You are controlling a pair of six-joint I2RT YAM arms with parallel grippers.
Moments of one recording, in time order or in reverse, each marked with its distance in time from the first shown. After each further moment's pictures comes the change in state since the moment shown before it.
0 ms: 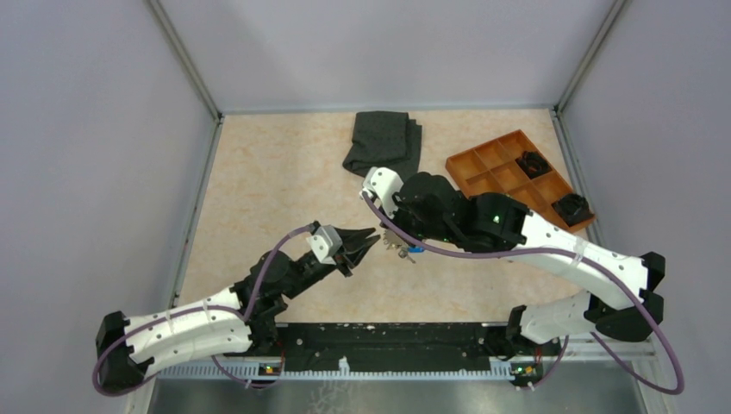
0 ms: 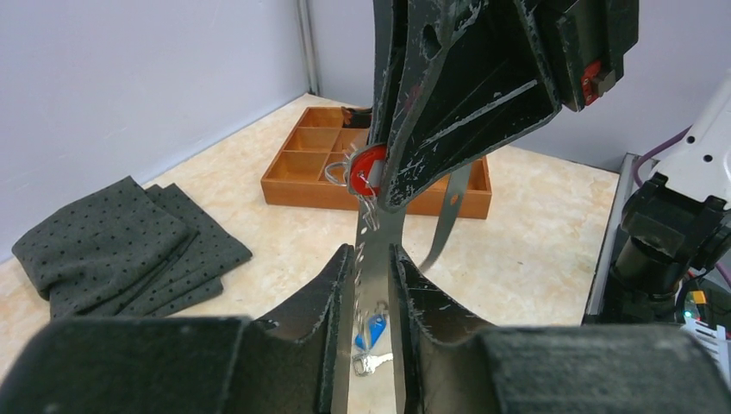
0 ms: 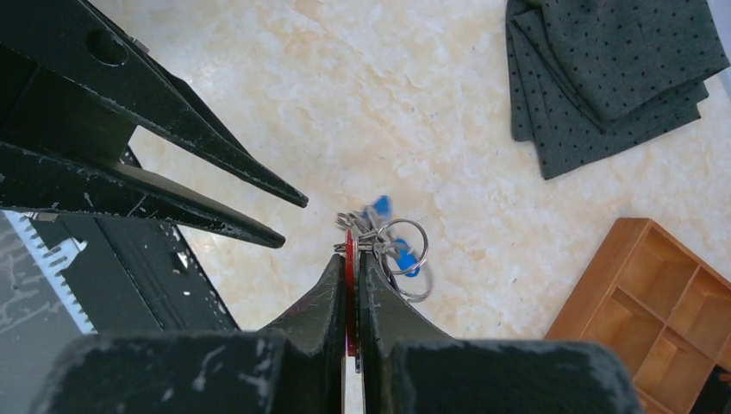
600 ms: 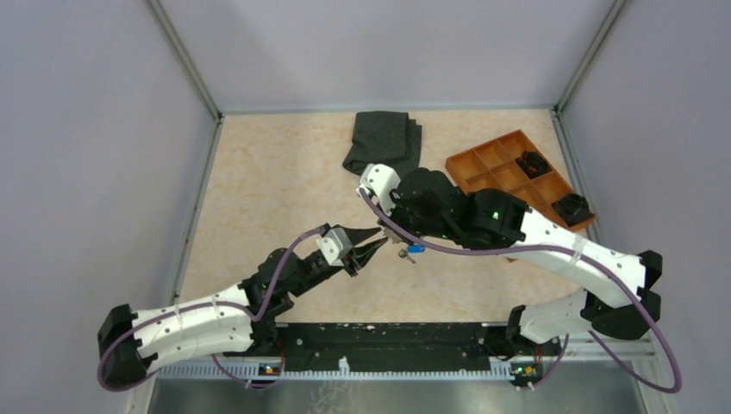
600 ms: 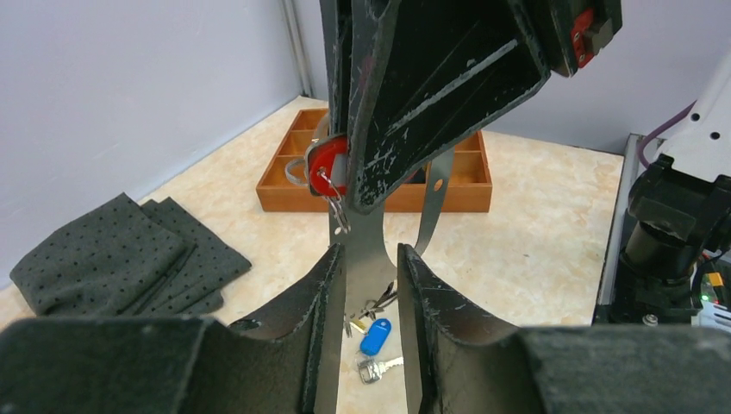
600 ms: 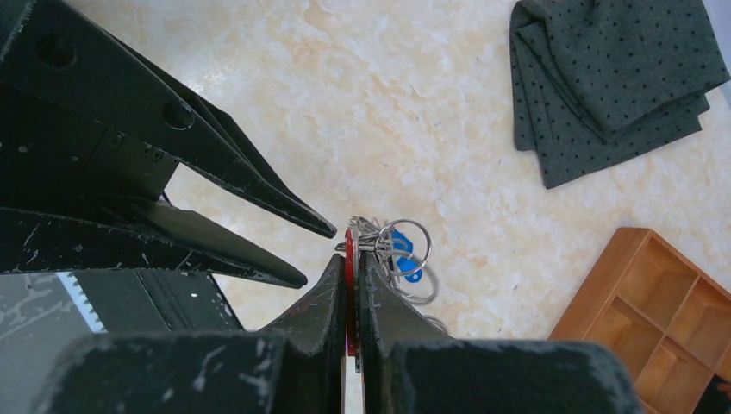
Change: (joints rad) left arm 0.000 0.069 0.000 0.055 0.044 0.052; right arm 0.002 0.024 0.054 -0.023 -0.016 -0.001
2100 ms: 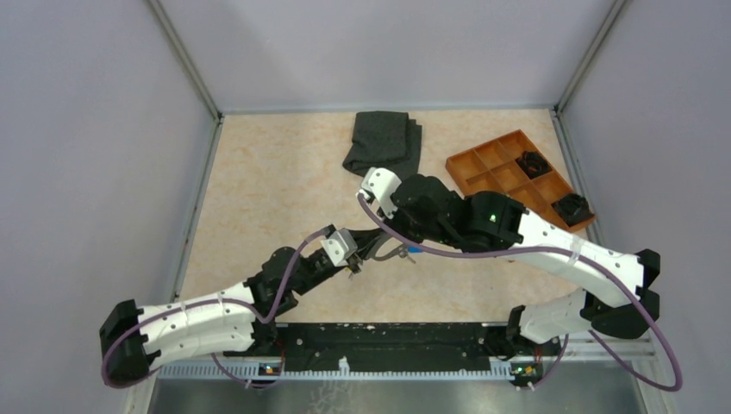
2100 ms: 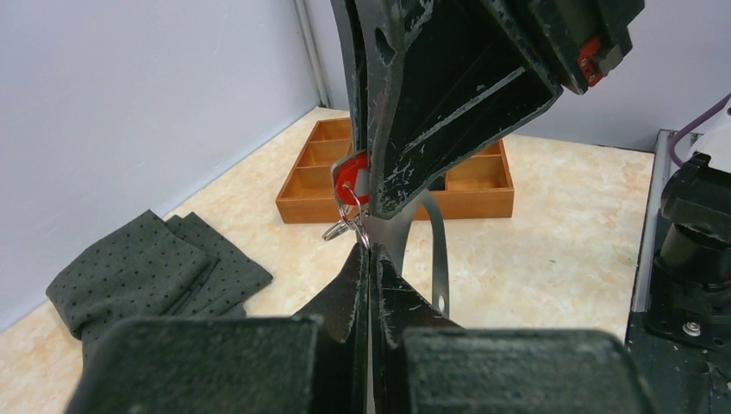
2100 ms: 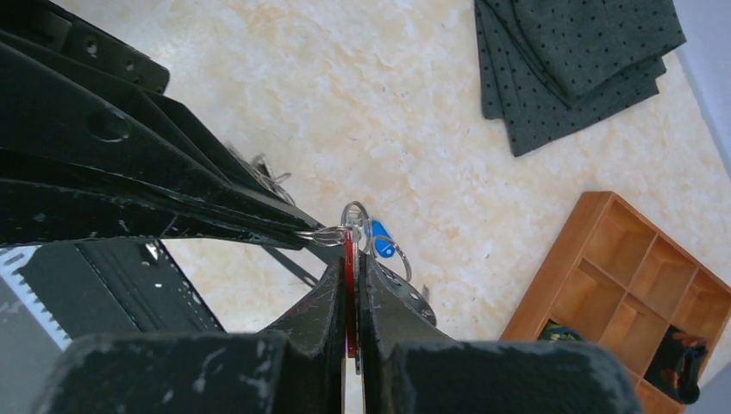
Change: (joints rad) left arm 0.000 0.065 0.003 0.089 -0.008 0.068; right arm 0.021 0.008 0.002 -0.057 0.104 -0.003
